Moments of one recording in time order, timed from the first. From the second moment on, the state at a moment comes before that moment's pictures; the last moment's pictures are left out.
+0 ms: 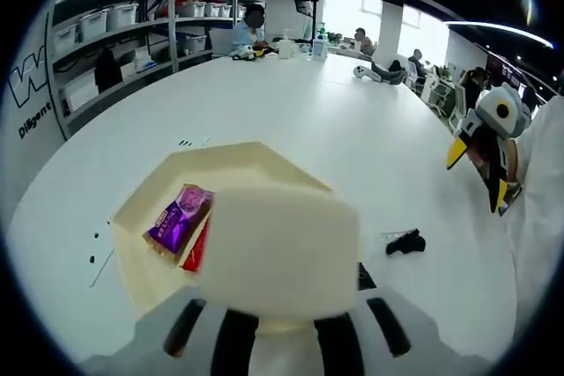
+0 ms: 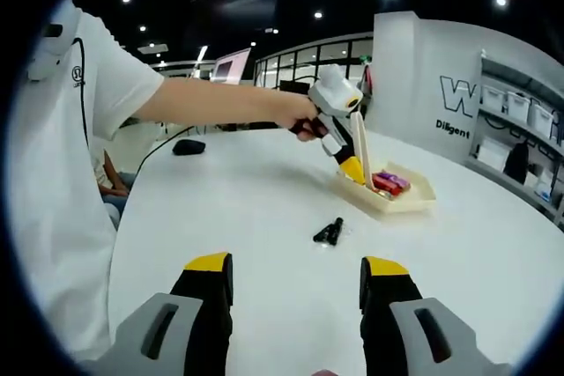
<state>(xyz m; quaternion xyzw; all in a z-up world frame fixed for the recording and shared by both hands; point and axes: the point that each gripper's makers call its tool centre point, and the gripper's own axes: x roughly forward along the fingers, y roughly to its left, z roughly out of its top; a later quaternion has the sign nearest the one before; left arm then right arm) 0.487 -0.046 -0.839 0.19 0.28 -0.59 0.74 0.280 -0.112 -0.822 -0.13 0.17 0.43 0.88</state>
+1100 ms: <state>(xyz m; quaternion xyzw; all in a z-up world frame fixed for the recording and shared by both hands) 0.467 -0.036 -0.803 0.18 0.22 -0.58 0.76 0.279 -0.110 -0.820 -0.13 0.16 0.42 0.88</state>
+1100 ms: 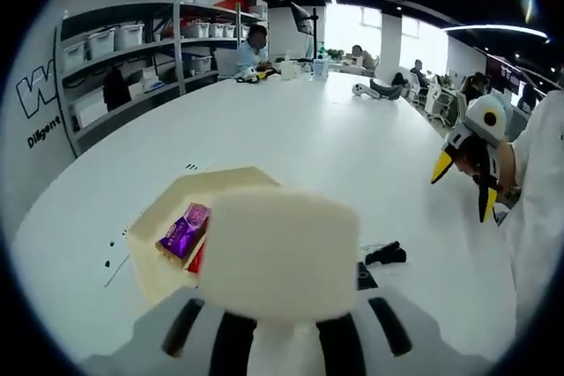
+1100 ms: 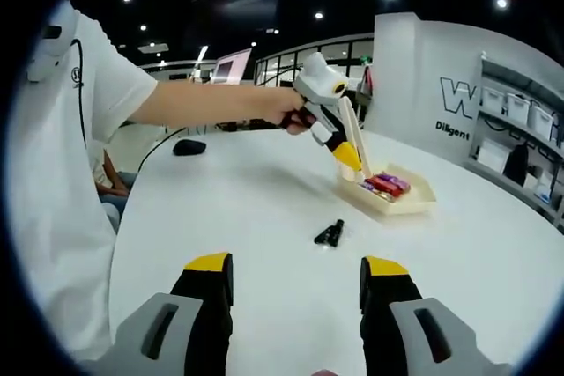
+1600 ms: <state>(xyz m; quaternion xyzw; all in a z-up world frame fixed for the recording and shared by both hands) 0.420 -0.036 -0.792 0.15 0.19 -0.60 0.76 0.274 -0.100 -0.819 -0.14 0.16 0.43 0.88</state>
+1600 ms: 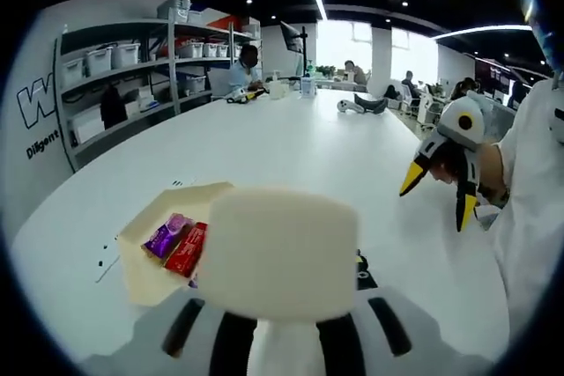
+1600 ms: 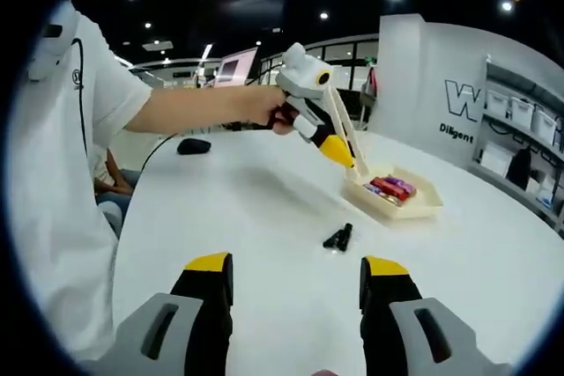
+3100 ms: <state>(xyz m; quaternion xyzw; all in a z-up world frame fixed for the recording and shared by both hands) 0.341 -0.042 -0.844 0.10 0.20 -0.61 0.76 0.269 -0.088 -0.827 -0.14 0.17 0.44 0.87</state>
